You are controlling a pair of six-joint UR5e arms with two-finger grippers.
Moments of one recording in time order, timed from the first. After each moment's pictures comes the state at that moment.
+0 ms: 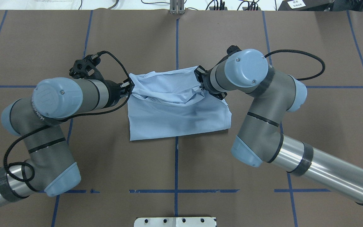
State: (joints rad) left arm -0.57 -2.02 -1.80 -2.01 -1.57 -1.74; right arm 0.61 -0.93 1.62 -1.26 1.72 1.95
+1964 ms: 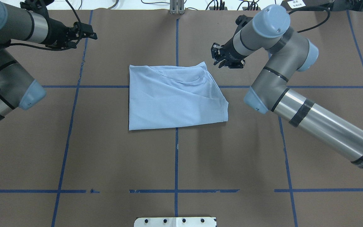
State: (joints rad) left arm -0.98 -2.03 -1.47 -2.39 -2.01 -1.29; right arm 0.78 -0.87 1.29 -0.99 2.00 1.54
